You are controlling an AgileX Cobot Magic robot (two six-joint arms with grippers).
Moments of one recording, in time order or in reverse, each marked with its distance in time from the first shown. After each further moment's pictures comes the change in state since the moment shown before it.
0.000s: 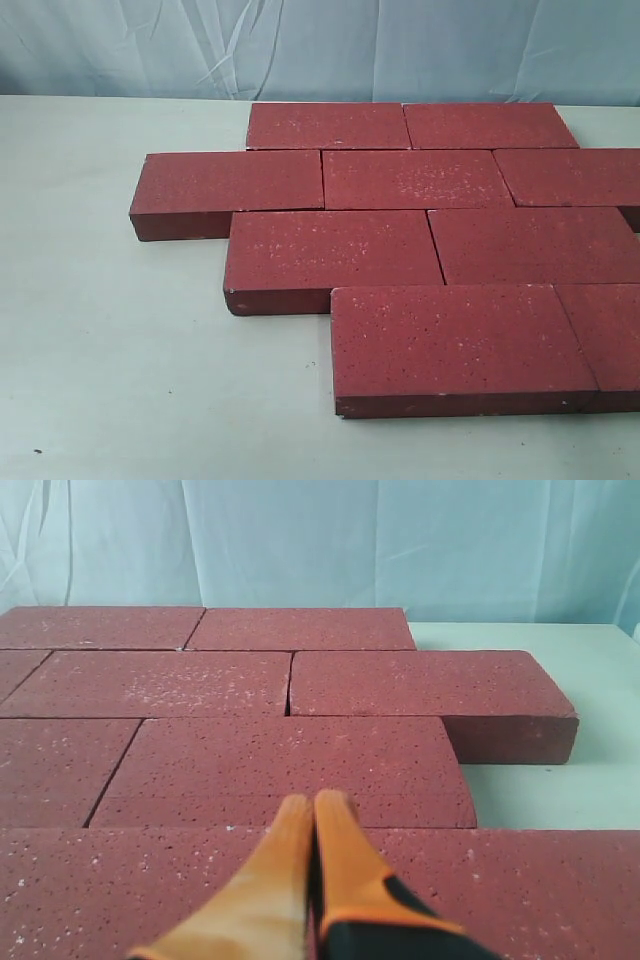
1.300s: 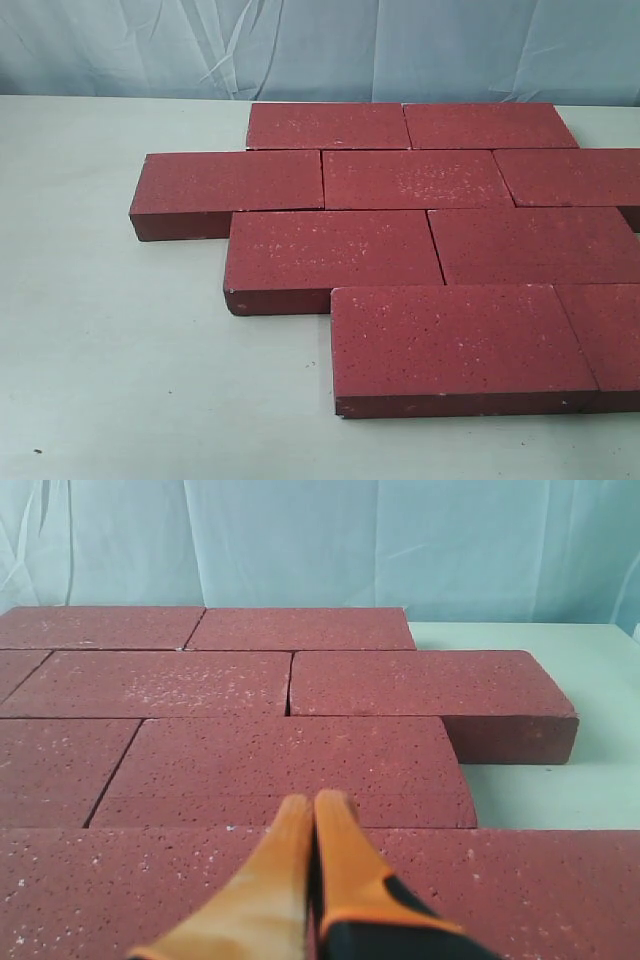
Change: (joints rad) left arm 0.164 -0.310 0.342 0.016 -0.362 0.002; right arm 0.000 0.000 0.000 0.000 0.000 0.000
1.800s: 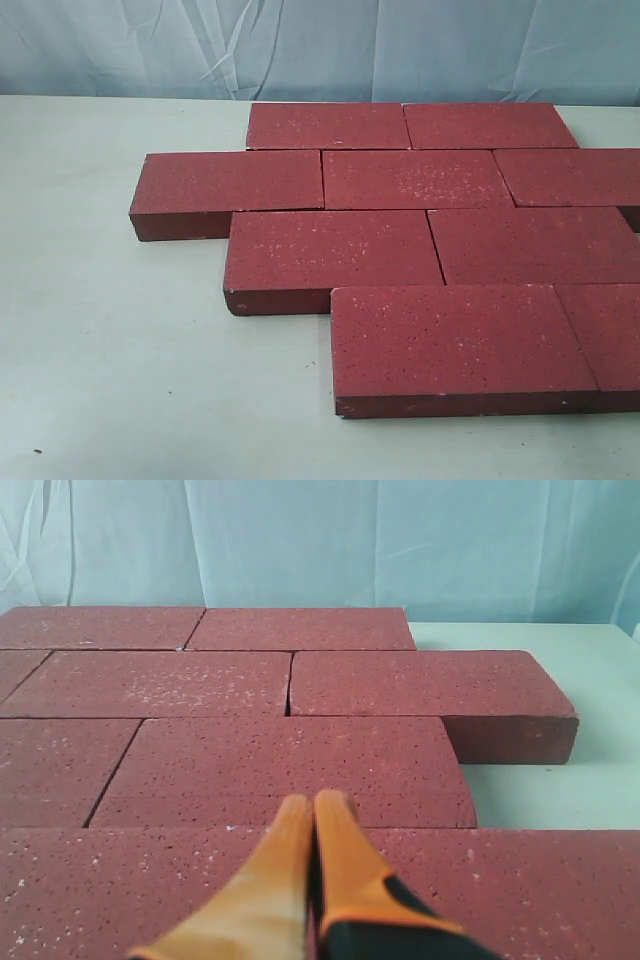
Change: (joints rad) left arm 0.000 -0.084 0.272 0.008 -0.244 0.000; right arm 0.000 0.000 0.000 0.000 0.000 0.000
